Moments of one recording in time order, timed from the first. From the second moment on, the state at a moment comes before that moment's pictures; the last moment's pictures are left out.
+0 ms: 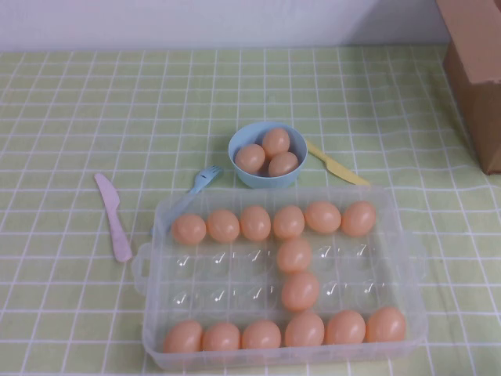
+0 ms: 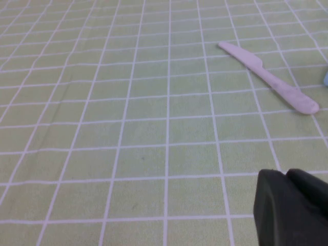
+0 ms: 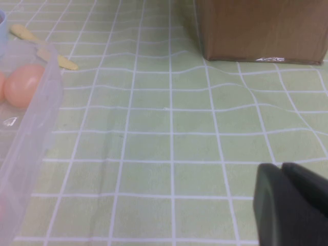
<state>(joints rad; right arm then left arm) 0.02 -0.01 0.03 0.02 0.37 0.02 -0.01 -0.01 0.03 0.02 0.37 0.04</state>
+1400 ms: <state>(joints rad) 0.02 -0.01 0.03 0.76 0.27 0.02 -0.01 -0.01 0.03 0.02 0.37 0.04</state>
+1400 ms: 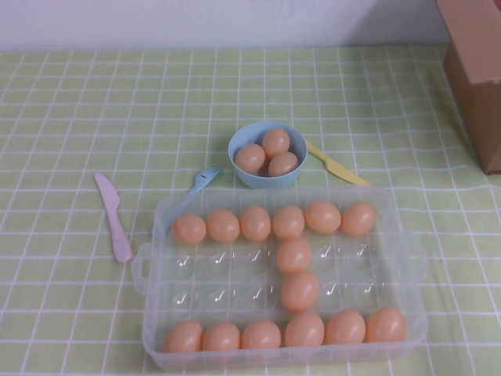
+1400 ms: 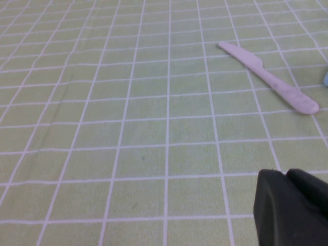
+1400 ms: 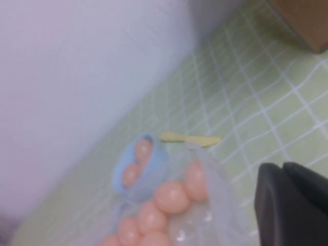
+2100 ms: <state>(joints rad) 0.02 0.07 -0.10 0.95 0.38 -0.21 -0.01 -0.01 0.03 0.02 0.37 0.04</state>
